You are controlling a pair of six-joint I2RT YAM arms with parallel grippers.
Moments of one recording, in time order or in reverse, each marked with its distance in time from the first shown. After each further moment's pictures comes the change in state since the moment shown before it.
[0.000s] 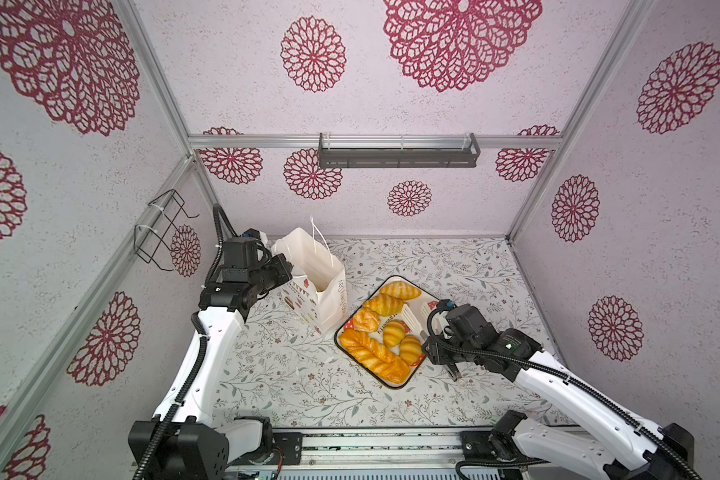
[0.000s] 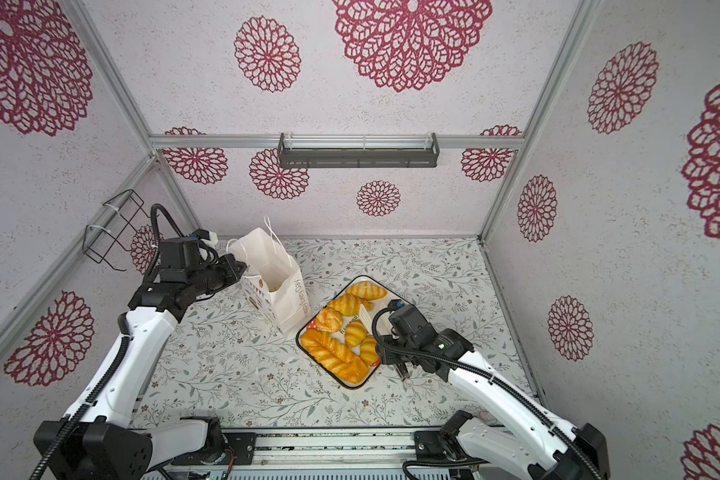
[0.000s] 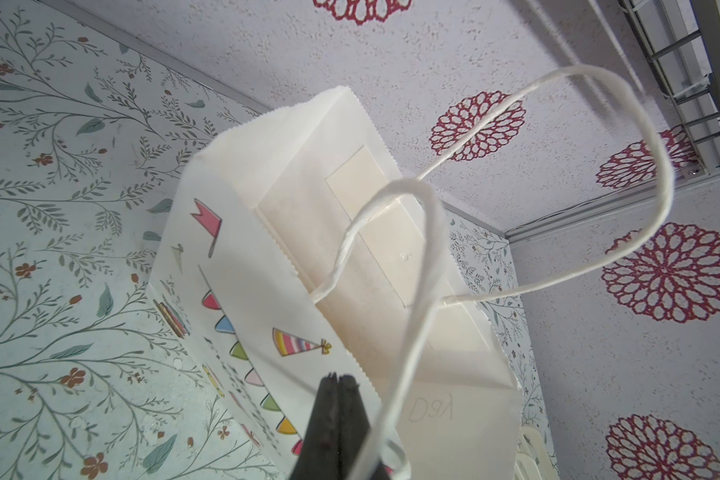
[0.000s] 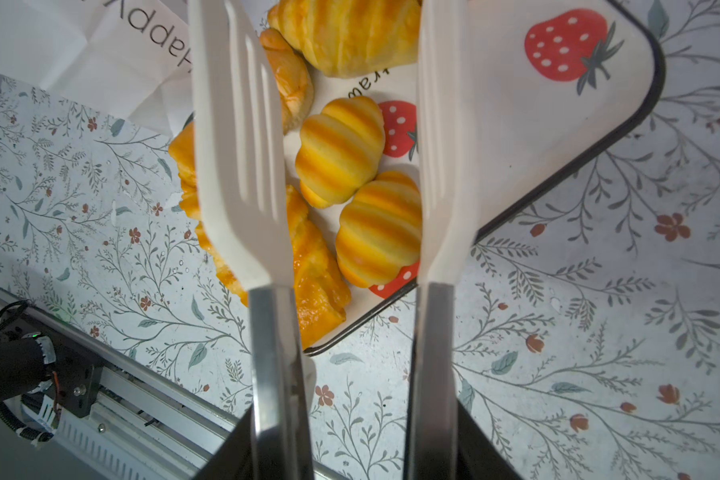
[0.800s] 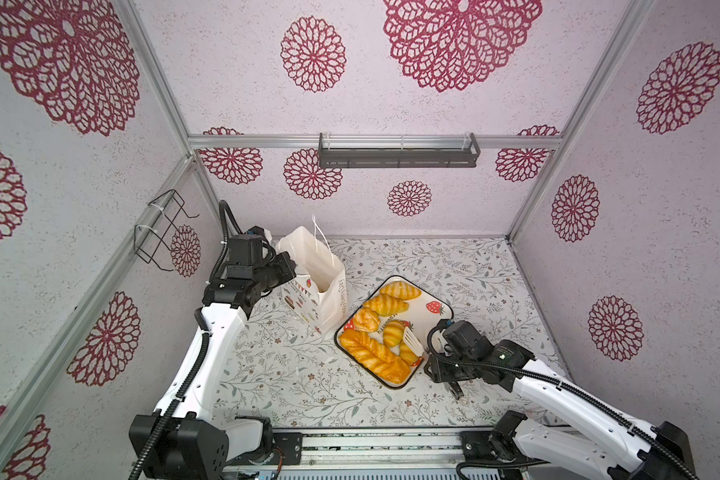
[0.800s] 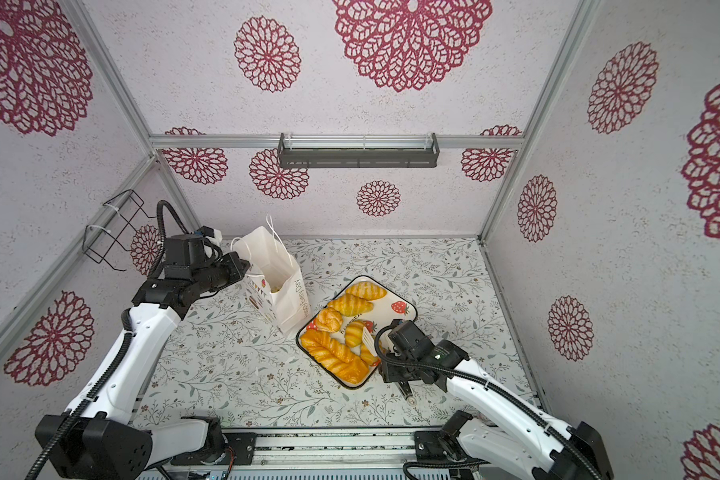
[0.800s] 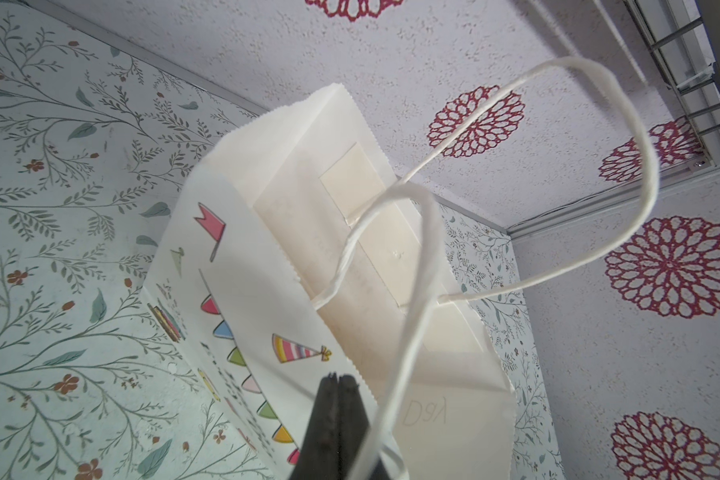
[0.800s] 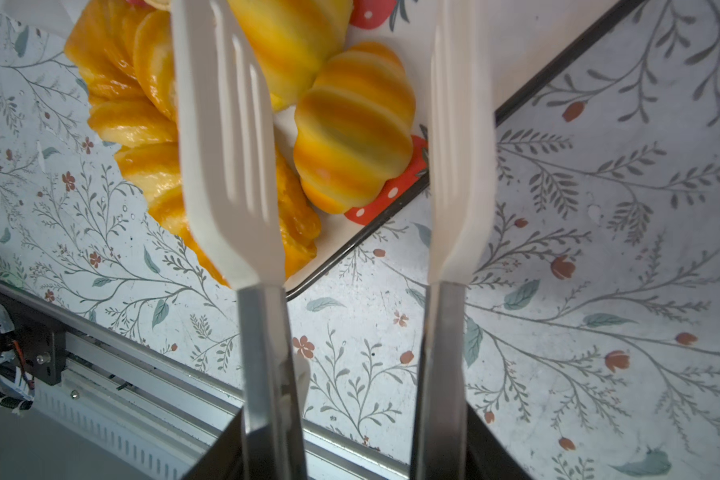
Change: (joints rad) left arm -0.030 0.021 0.028 -0.007 -0.026 0.001; right arm 0.037 -0.022 -0.130 -0.027 -0.046 0.069
